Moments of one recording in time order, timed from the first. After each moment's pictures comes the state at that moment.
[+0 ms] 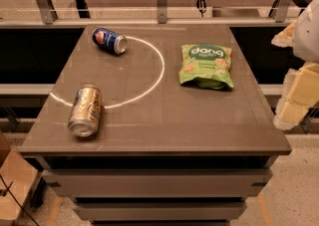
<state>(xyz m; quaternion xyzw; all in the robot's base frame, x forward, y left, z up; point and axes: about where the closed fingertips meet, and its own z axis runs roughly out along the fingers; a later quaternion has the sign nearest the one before) 0.438 -0.217 0.976 -0.60 0.78 -0.03 0.16</state>
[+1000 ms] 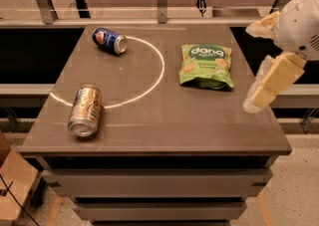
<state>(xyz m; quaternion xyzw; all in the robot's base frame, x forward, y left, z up) 0.469 -0.174 0.983 -0.61 0.74 0.05 0.28</state>
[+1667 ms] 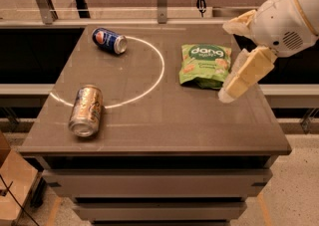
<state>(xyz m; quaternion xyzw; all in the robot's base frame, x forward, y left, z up) 0.493 -0.130 0.983 -0.61 0.71 0.13 0.33</state>
